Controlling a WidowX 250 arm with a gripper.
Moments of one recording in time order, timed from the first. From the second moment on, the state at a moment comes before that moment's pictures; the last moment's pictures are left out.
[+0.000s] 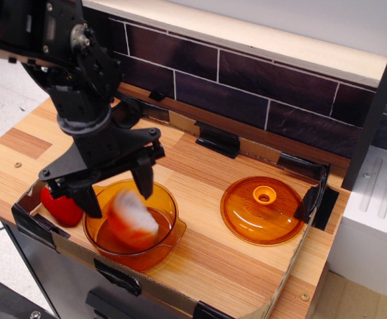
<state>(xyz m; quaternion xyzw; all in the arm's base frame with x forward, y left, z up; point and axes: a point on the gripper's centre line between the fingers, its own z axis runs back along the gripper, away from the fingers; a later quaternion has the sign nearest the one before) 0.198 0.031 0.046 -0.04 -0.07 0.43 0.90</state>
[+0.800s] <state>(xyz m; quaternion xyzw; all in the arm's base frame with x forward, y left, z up) 0.201 0.010 0.122 -0.11 -0.08 0.44 0.89</state>
